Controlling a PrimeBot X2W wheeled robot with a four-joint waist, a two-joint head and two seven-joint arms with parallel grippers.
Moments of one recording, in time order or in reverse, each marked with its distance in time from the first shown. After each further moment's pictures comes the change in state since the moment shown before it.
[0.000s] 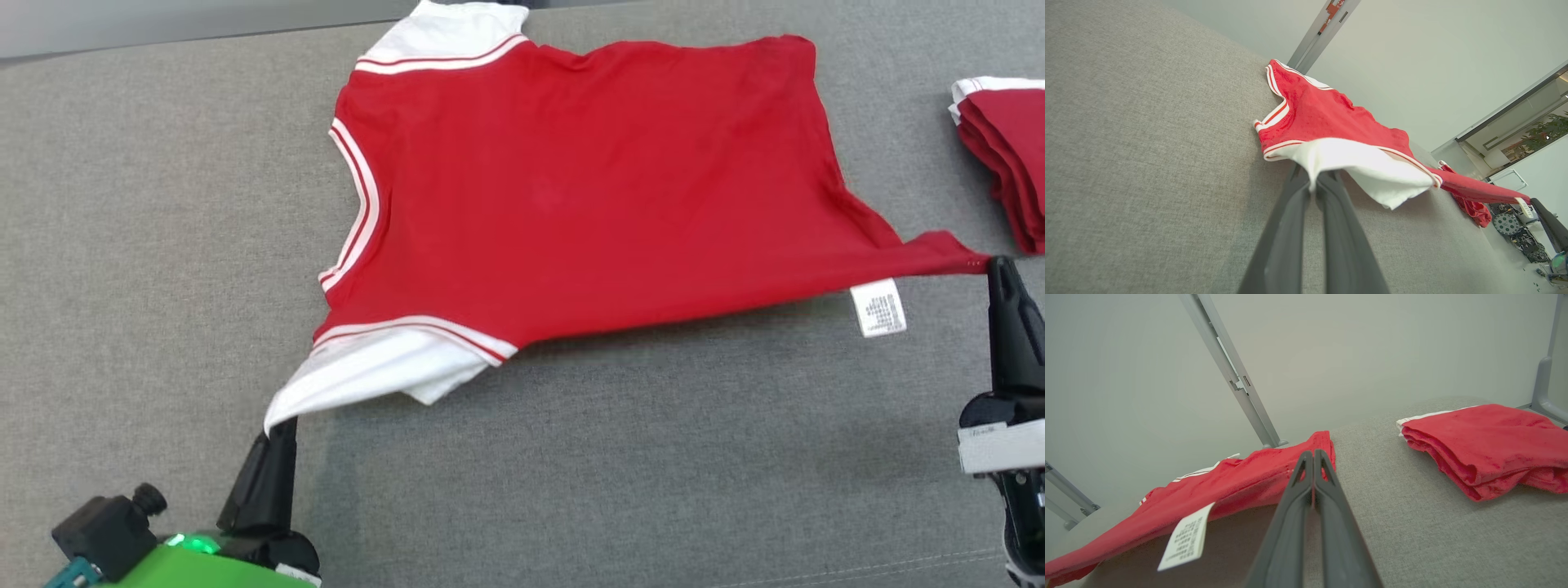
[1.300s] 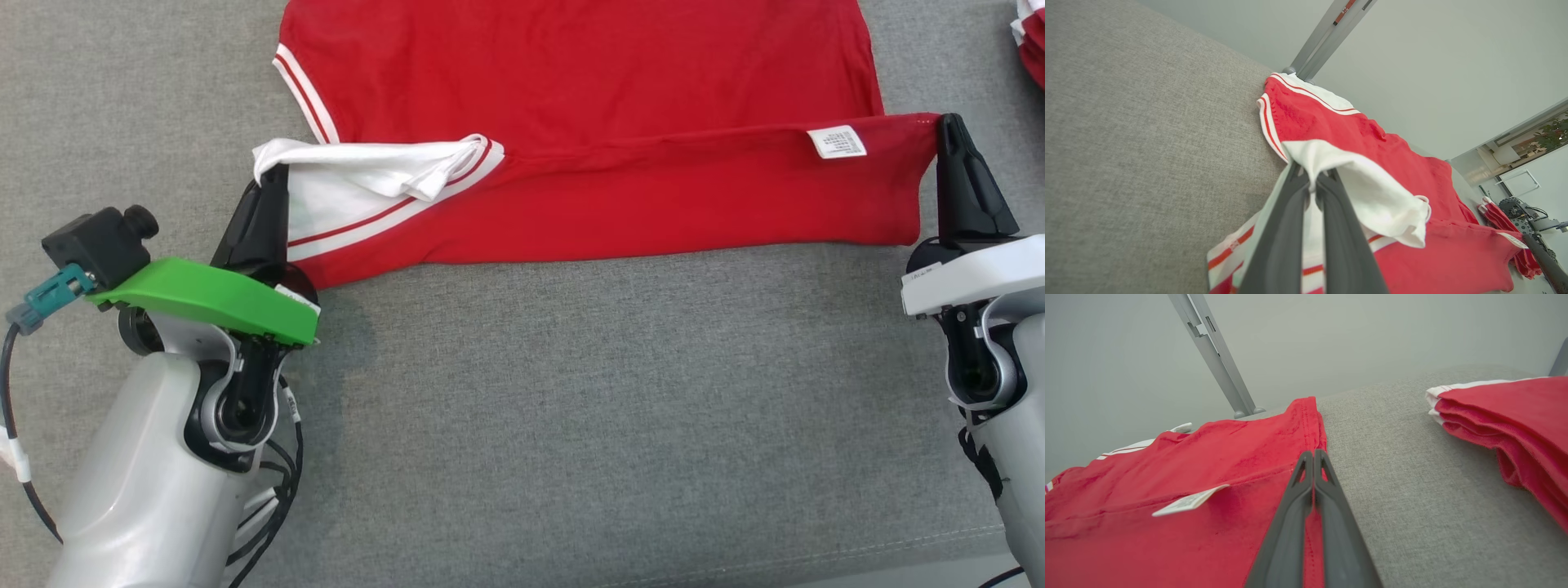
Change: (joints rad) left arm -0.582 -0.112 -0.014 0.368 -0.033 0.015 0.147; right arm -0.433 0.022 0.131 0.365 -0.092 0.000 0.000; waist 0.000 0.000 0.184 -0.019
